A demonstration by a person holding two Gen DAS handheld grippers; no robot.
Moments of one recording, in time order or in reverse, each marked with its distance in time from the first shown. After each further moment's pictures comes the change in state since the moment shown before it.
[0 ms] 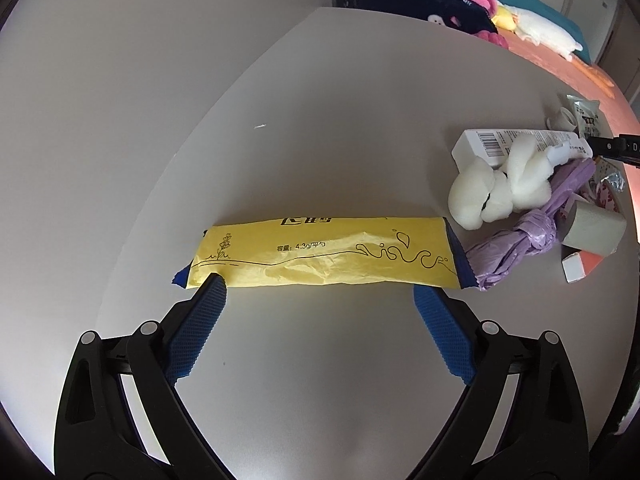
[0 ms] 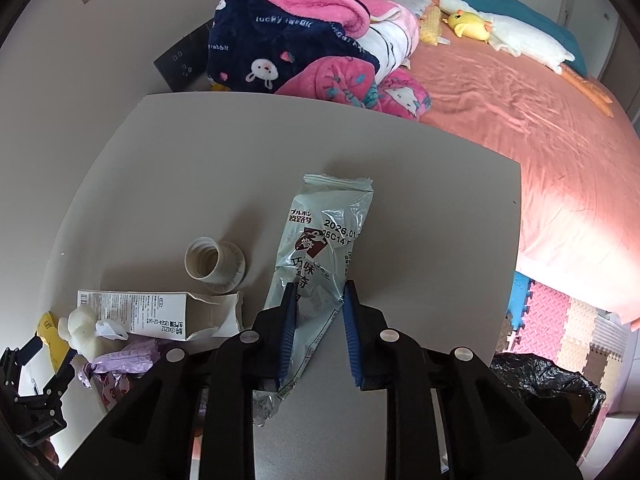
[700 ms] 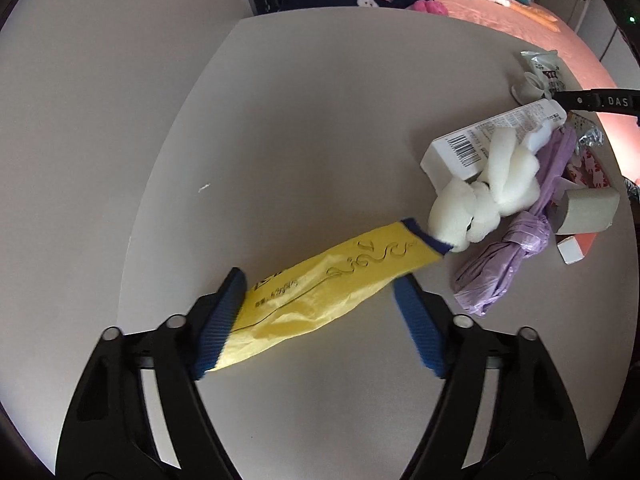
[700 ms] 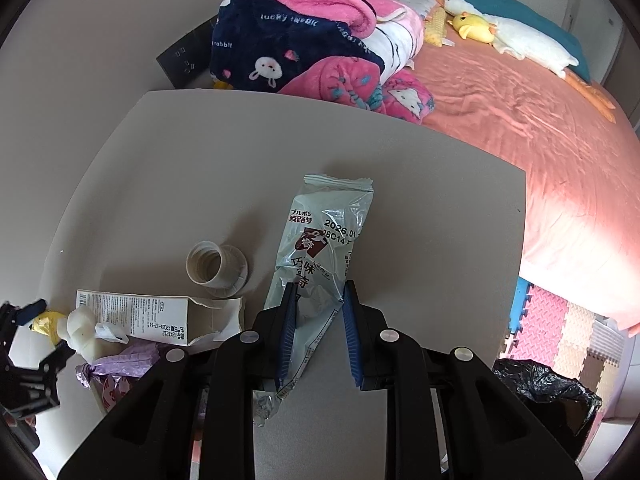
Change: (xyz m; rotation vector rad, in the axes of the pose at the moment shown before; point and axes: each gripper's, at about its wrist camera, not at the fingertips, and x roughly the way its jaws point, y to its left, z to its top) left arm 0.023 -0.013 0.047 0.262 0.028 -0.110; right arm 0.003 0.004 0.004 -0.018 0.008 -0.004
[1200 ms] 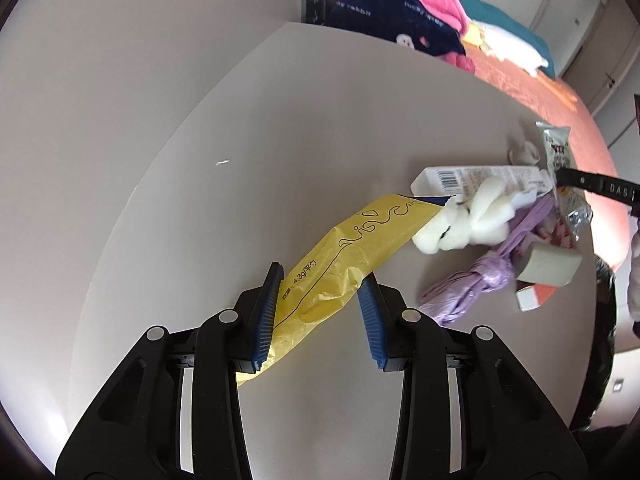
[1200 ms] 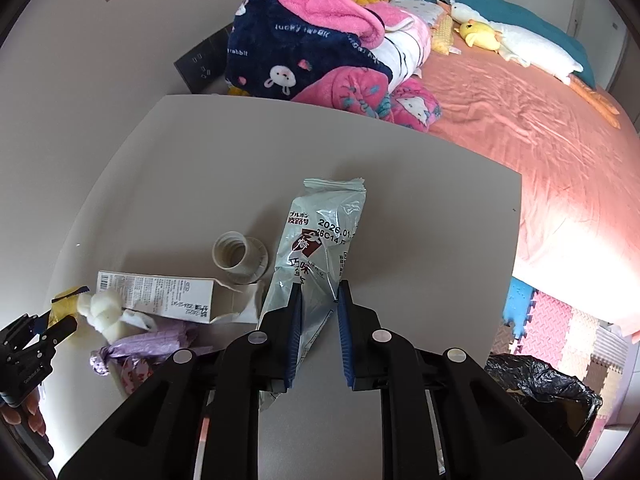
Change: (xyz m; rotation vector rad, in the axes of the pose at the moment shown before) left arm -0.023 0.009 -0.022 -0.268 -0.078 -0.079; right arm -0.021 0.003 -0.009 -0.015 -0.032 0.034
